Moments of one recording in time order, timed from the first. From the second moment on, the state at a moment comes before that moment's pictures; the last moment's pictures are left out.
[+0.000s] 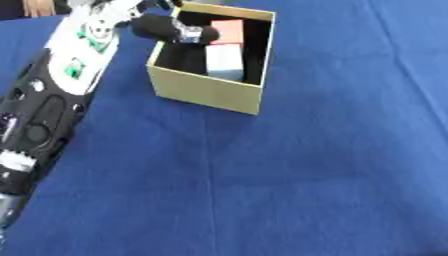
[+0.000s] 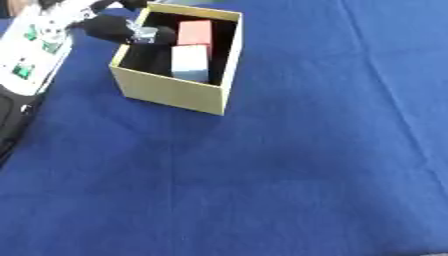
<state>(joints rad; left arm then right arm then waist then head) -1.09 0.42 -0.20 -1.25 -0.42 0.07 -0.32 -0.37 -0.55 -0.13 -1.98 -0.03 -0.18 -0.44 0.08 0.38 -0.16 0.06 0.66</state>
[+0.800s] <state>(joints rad) -1.03 0.55 -0.19 -1.41 -0.30 0.11 -0.26 -0.34 -0.55 -0.13 -1.98 -0.03 -0.17 -0.45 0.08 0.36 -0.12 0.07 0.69</state>
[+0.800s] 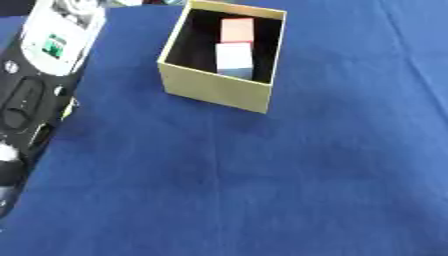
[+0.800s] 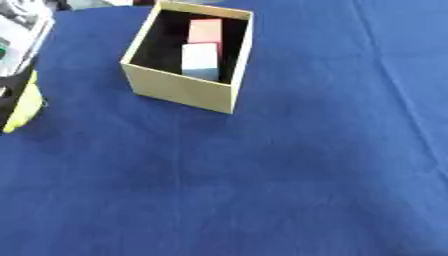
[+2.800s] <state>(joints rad) -0.64 0.87 -0.16 -1.46 -0.57 0.14 -0.62 -0.31 -0.55 -0.14 -1.98 -0.02 -0.18 -0.48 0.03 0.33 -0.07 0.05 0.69</state>
